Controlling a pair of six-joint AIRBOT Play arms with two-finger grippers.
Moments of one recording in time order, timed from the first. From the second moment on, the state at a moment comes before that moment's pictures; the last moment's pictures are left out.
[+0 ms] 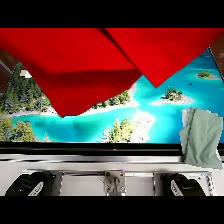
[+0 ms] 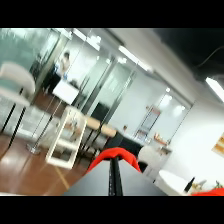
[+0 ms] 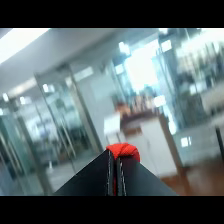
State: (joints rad) left arm -0.26 -0.55 1.47 1.20 -0.53 -1.85; right arm -0.01 -0.68 1.49 -0.83 0.41 1.41
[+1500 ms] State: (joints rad) left arm -0.25 -0.86 0.87 1.25 -0.90 -1.86; right arm 0.01 -1.49 1.49 -0.78 0.56 1.50
